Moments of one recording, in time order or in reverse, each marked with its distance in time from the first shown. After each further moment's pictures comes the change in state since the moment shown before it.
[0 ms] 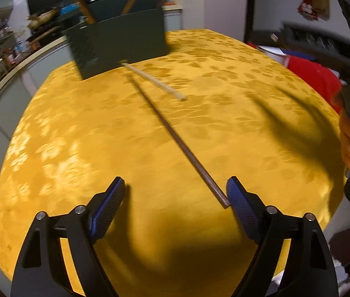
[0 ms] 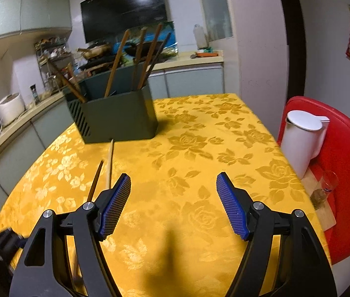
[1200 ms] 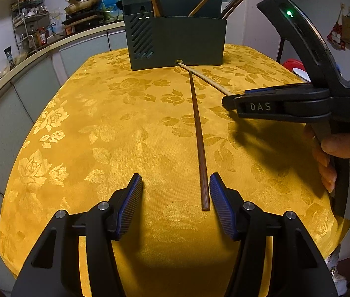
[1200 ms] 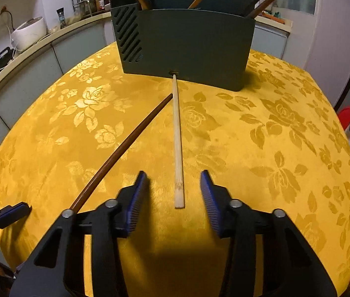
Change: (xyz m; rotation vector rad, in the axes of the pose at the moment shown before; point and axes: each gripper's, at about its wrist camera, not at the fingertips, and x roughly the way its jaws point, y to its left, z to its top) left arm -0.003 0.058 -0.013 -0.156 -0.057 0.073; right arm 0.108 0.104 -0.003 -0.245 0.334 0.087
